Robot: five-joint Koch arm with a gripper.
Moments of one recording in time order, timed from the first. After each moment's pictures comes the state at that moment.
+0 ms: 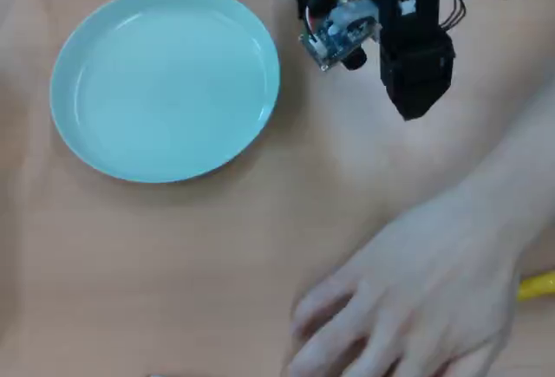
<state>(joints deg) 73.4 94.0 86.4 65.9 6.8</state>
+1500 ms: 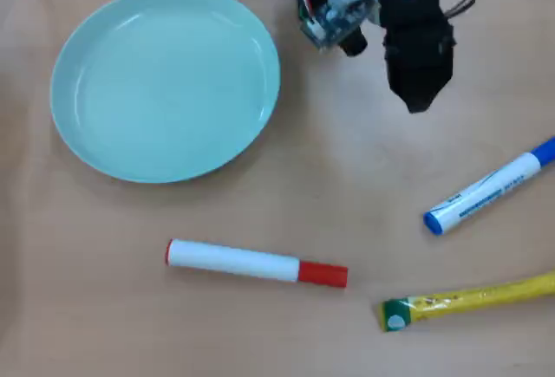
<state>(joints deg) 73.5 98.5 86.4 64.4 20.0</state>
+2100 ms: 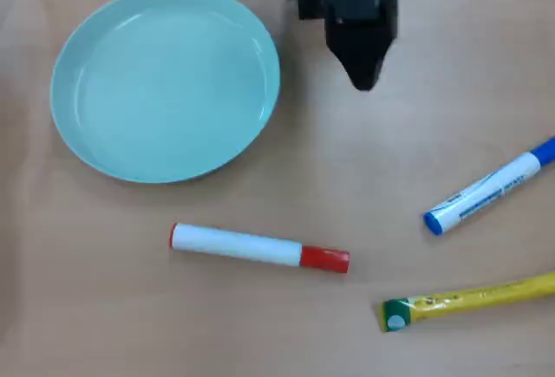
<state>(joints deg) 88.2 107.8 80.9 64.3 21.5</state>
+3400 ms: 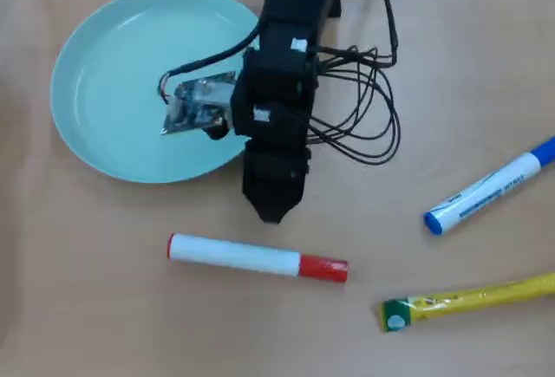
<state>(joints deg) 103.4 55.4 33.0 92.3 -1.6</state>
